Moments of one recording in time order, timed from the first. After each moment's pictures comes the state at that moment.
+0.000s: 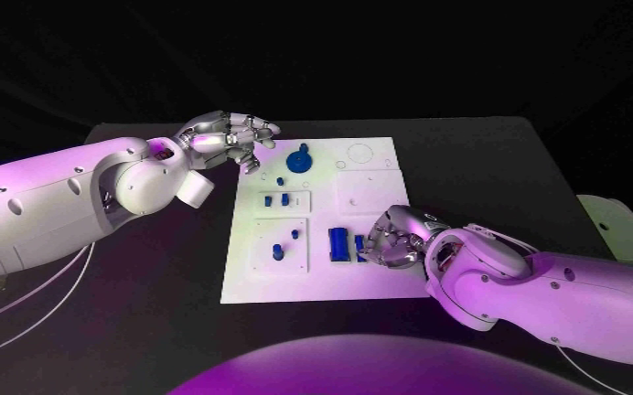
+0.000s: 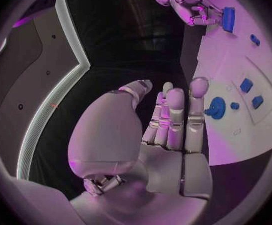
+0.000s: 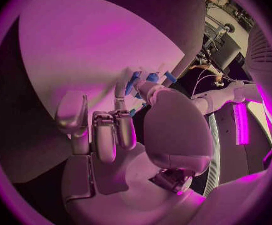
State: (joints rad) left arm 1.19 -0.92 -0.05 1.45 -0.16 0.10 0.20; left_hand 1.36 -0.18 0.40 0.16 0.38 0.74 0.17 0.40 0.34 1.01 0.09 0.55 0.14 1.22 0.01 1.21 0.59 0.14 1.24 0.12 0.61 1.31; right arm 0.99 -0.92 -0.17 1.86 -1.40 -0.47 -0.56; right_hand 1.15 -0.28 0.57 0.18 0.06 1.15 0.03 0.21 0.73 1.47 -0.04 1.45 1.31 1.47 -0.09 1.56 1.31 0.11 1.41 0.01 1.03 1.31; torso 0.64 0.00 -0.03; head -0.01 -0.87
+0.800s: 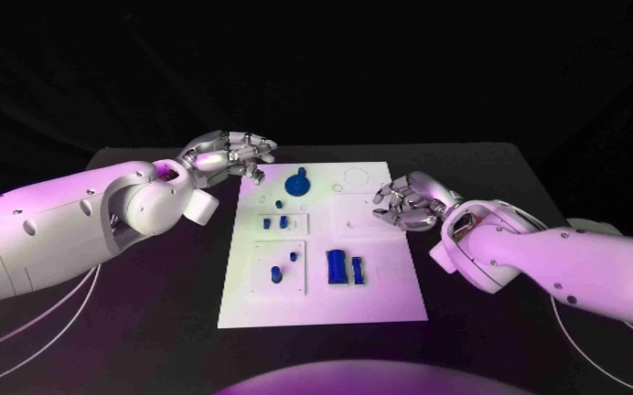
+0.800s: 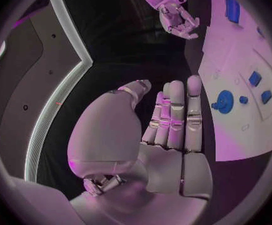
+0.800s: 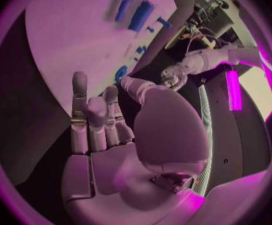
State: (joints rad) left arm 1.18 -0.89 -0.05 1.41 -0.13 0.01 0.25; left_hand 1.34 -0.18 0.41 0.17 0.35 0.74 0.17 0.44 0.34 0.97 0.11 0.53 0.13 1.03 0.04 1.06 0.45 0.17 1.10 0.14 0.36 1.27; right arm 1.14 -0.92 -0.17 1.66 -0.94 -0.59 -0.12; right_hand 1.28 -0.25 0.60 0.16 0.15 0.95 0.13 0.12 0.68 1.03 0.06 0.71 0.91 1.24 -0.01 1.06 0.81 0.16 1.12 0.09 0.37 1.08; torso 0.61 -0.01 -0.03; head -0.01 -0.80
